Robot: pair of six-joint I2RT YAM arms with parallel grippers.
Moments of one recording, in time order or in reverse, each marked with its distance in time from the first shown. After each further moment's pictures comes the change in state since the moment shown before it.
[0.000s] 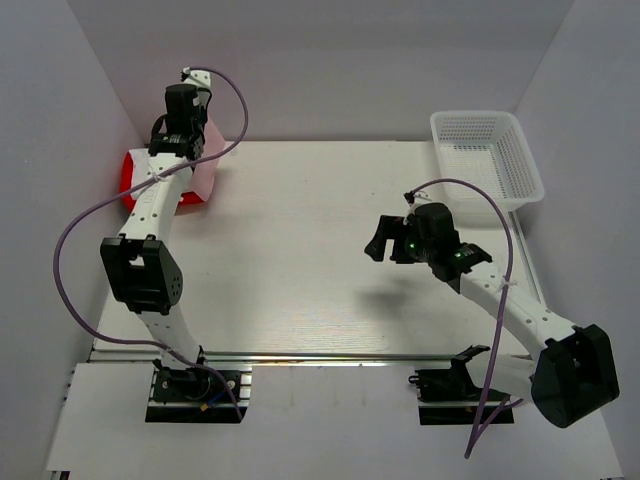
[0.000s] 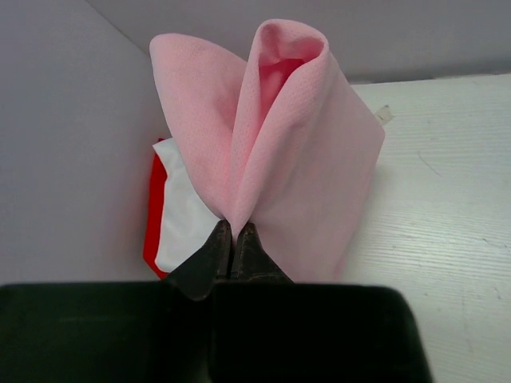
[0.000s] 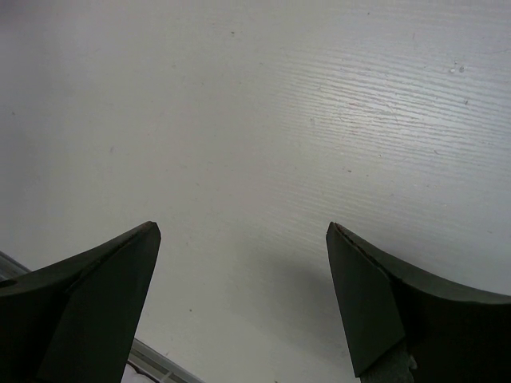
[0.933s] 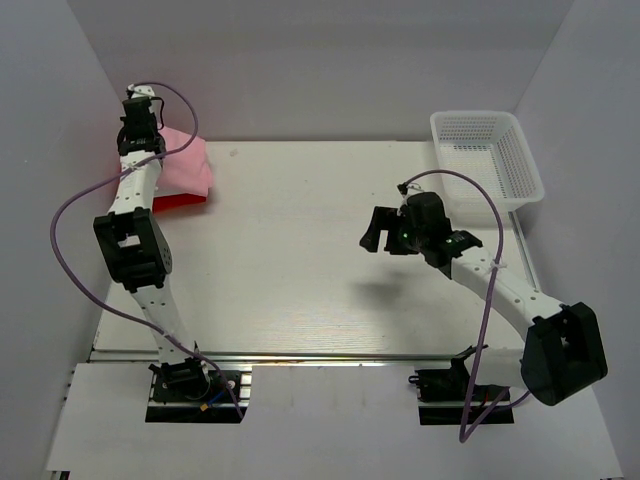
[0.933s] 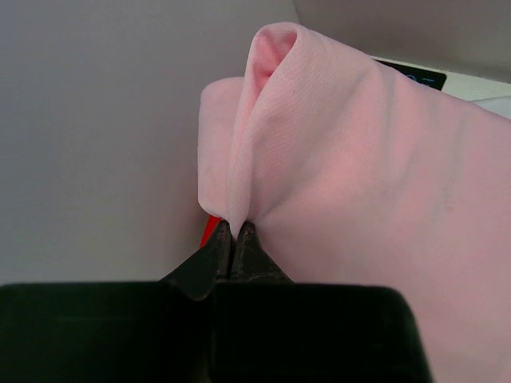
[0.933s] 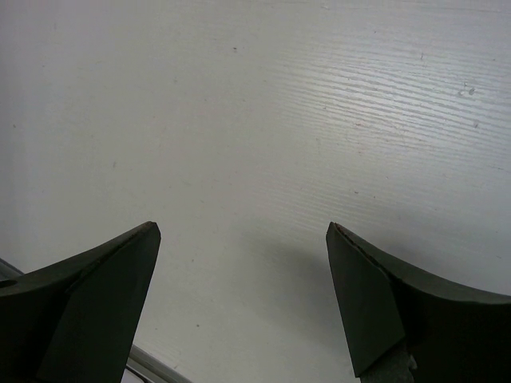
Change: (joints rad) left arm 0.271 0.245 0.089 0.113 -0.037 -0.051; right arm -0.001 0.116 0.093 -0.005 -0.008 0.011
